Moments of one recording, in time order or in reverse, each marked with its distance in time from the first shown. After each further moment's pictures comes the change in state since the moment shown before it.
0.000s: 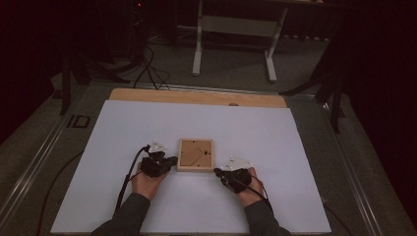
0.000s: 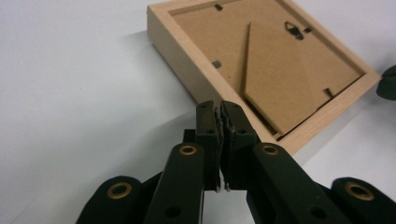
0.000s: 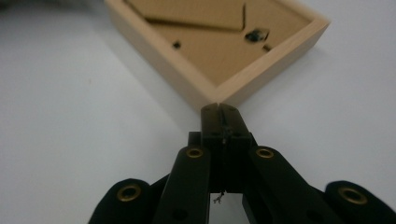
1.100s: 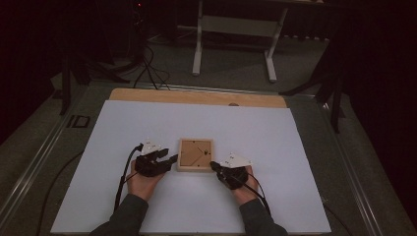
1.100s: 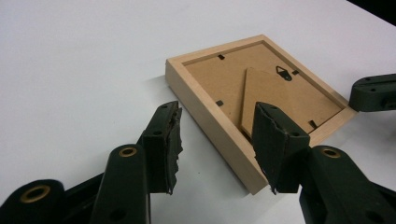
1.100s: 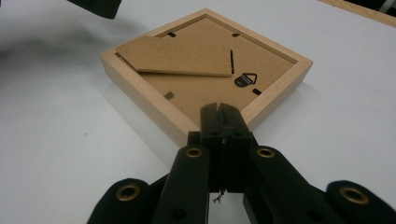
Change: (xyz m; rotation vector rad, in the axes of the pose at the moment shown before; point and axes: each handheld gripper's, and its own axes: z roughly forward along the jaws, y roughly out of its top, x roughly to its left) left arm -0.004 0.004 -0.023 -0.147 0.046 0.032; right arm 0.002 0.007 0.009 -0.120 -0.021 0.061
